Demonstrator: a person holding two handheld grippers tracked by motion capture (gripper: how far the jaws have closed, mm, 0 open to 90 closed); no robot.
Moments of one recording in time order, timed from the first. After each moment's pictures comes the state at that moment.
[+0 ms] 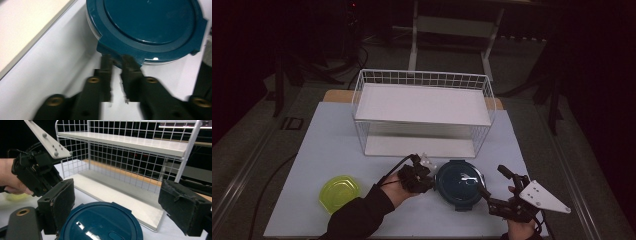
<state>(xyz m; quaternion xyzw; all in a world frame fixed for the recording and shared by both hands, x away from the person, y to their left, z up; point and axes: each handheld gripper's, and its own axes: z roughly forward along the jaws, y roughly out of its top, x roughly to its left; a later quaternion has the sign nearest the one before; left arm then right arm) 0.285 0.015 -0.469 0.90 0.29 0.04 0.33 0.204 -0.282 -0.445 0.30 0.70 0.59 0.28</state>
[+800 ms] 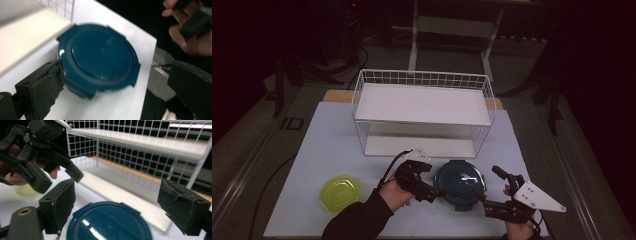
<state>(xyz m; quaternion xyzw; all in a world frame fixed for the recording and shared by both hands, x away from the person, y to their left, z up) 0.274 0.023 -0.438 0.83 0.29 -0.04 0.48 0.201 -0.272 -0.440 0.28 0.71 0.58 0.28</state>
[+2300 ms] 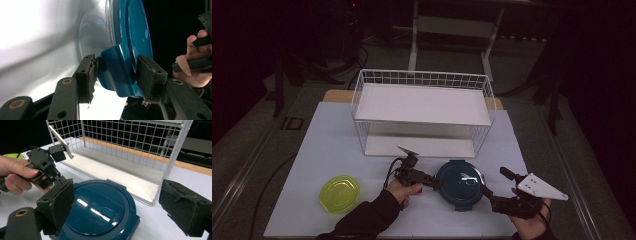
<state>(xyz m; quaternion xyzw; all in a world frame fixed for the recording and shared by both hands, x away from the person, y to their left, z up) 0.328 0.034 -0.531 0.70 0.48 -0.31 0.43 0.215 -0.292 -0.444 0.35 0.74 0.52 0.24</state>
